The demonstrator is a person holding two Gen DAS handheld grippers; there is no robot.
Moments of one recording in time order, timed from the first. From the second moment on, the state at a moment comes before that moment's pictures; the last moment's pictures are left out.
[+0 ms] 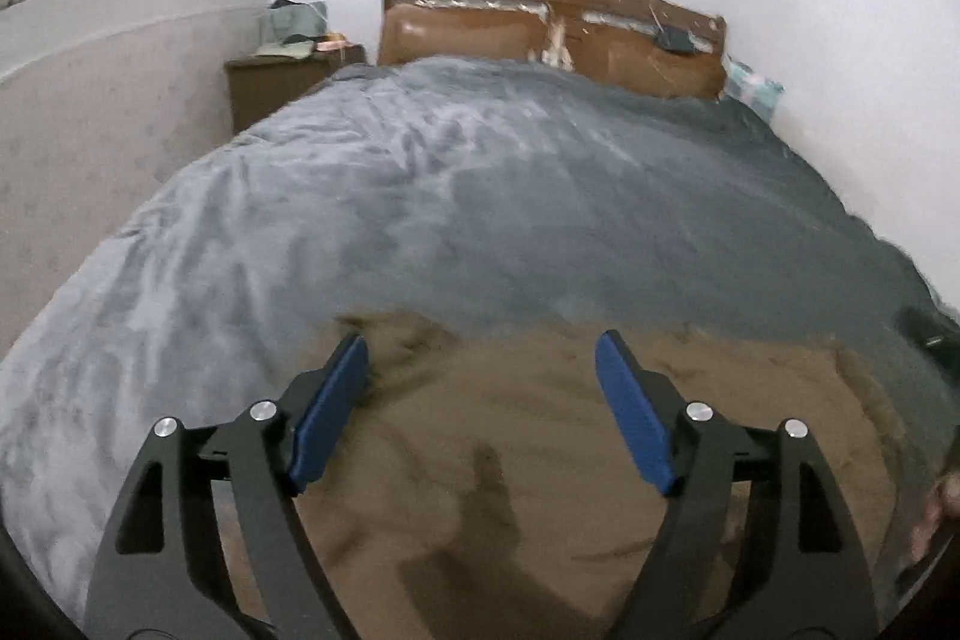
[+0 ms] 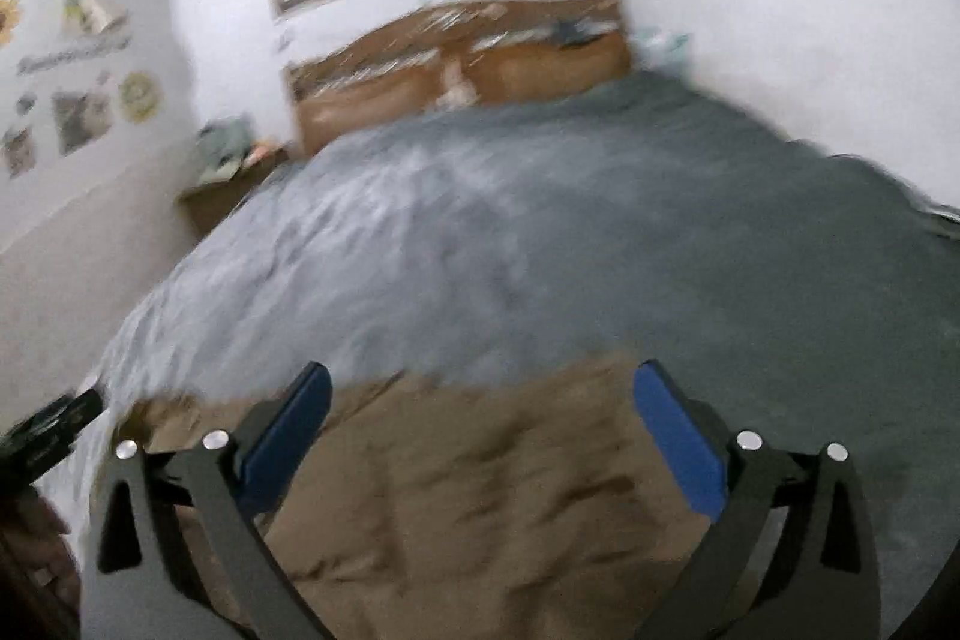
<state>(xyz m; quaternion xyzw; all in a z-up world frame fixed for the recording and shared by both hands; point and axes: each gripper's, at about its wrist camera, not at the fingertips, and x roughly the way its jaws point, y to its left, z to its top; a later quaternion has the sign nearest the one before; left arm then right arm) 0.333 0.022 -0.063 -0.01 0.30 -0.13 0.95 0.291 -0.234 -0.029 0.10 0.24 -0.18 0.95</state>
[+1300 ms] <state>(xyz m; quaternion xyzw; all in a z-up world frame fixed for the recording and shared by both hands) 0.414 -0.022 -0.120 0.08 0.33 -0.11 0.93 0.336 -0.241 -0.117 0.02 0.39 -0.15 0.91</state>
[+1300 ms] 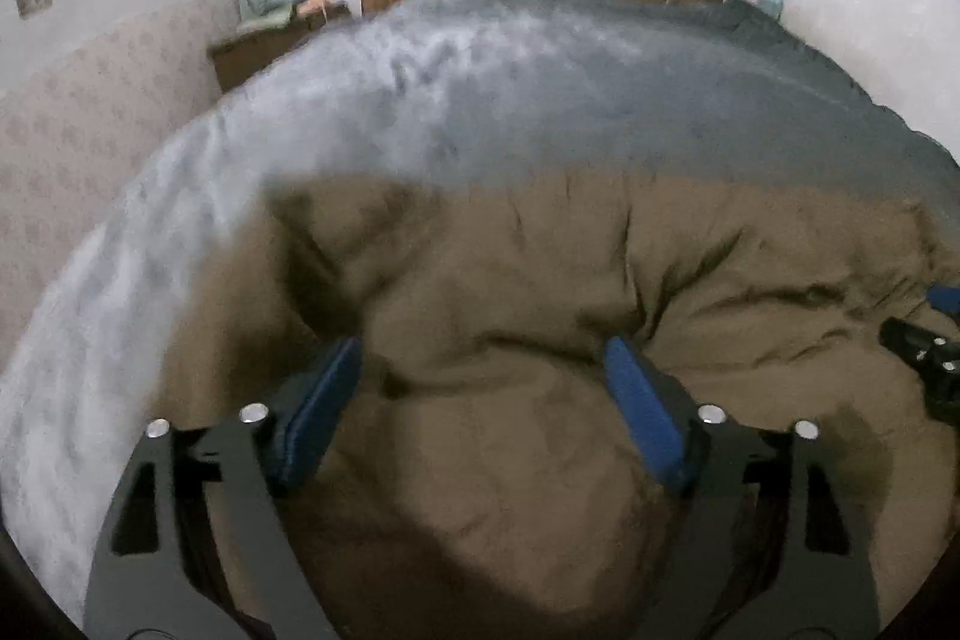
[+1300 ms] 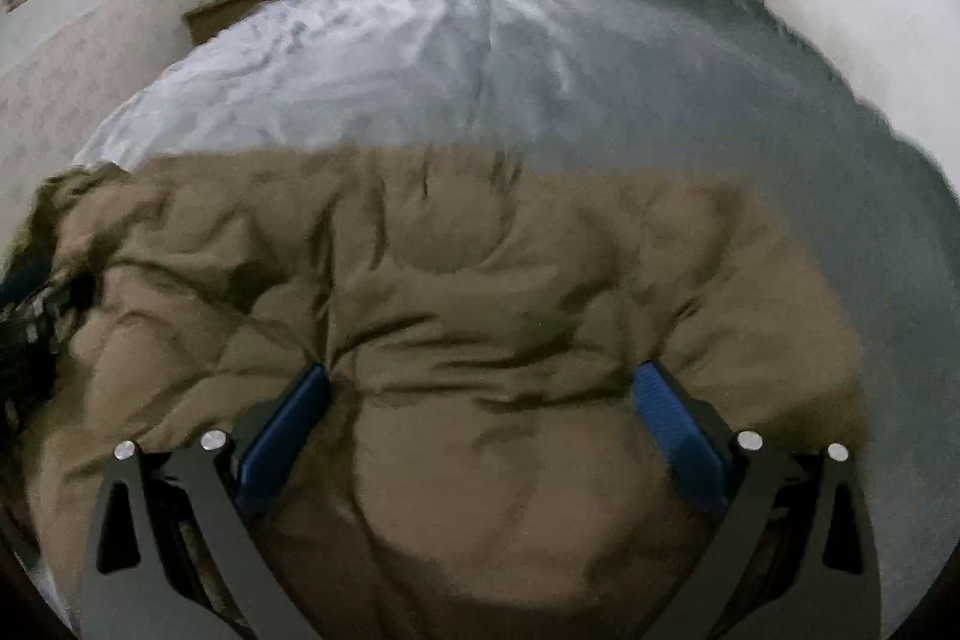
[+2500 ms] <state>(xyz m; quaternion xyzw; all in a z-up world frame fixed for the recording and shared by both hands) 0.361 0.072 -0.154 -0.13 0.47 -0.18 0.85 0.179 -0.327 -0.153 0.32 0.40 -0.11 0.85</state>
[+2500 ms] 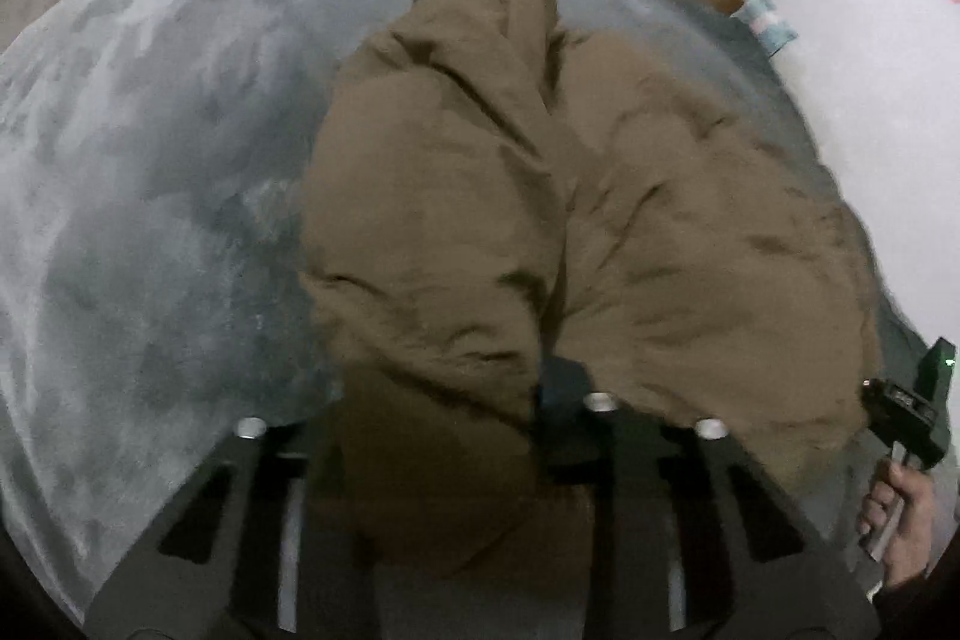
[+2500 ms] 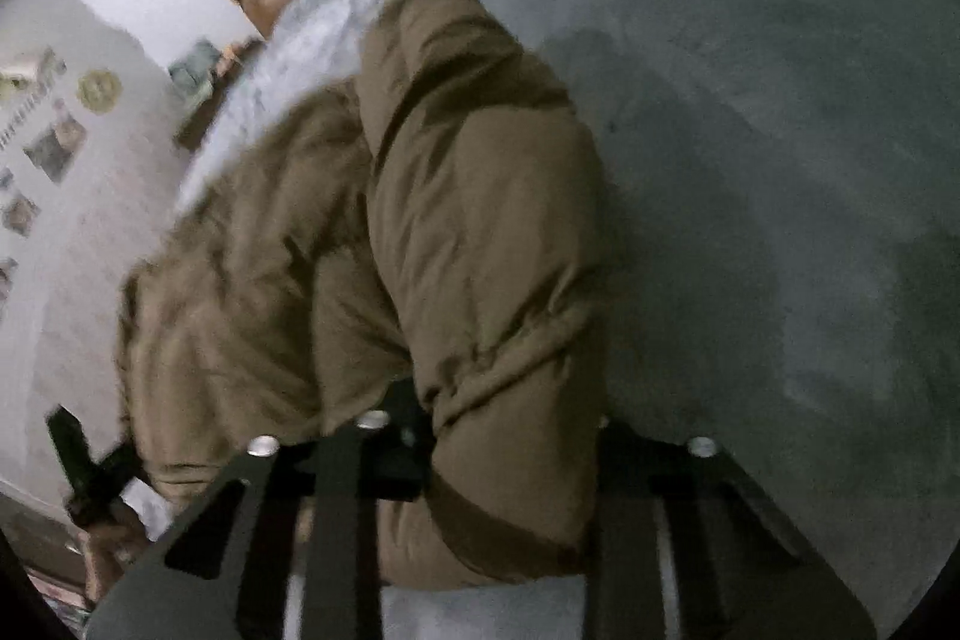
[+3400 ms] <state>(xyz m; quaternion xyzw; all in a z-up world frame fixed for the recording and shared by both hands) 0.087 0.082 0.007 -0.01 0.09 -0.08 0.99 -0.038 -0.135 -0.001 -0.02 0.14 -0.20 0.97</state>
